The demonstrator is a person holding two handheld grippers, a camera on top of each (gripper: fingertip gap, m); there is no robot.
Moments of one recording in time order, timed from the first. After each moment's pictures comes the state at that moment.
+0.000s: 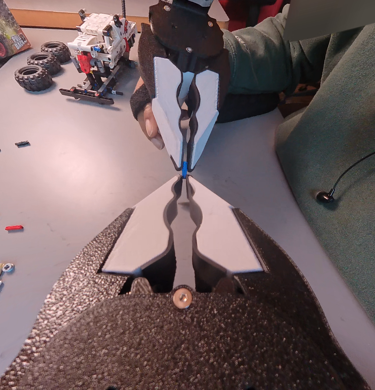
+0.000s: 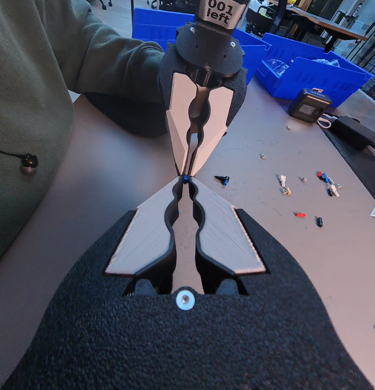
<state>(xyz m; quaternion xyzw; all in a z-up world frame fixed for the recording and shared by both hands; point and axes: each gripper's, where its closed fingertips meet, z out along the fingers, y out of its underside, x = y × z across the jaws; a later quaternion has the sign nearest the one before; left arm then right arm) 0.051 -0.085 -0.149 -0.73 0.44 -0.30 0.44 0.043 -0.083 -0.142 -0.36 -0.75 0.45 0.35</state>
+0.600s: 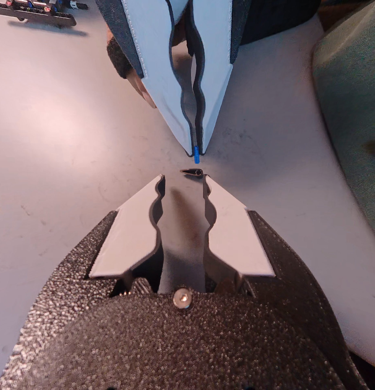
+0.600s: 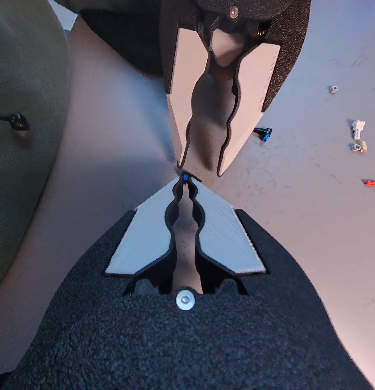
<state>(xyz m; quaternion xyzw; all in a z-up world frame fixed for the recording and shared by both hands) 0.044 -0.086 -0.205 -0.77 0.50 -0.23 0.34 0.054 -0.090 -0.192 -0.41 -0.82 0.36 0.19</state>
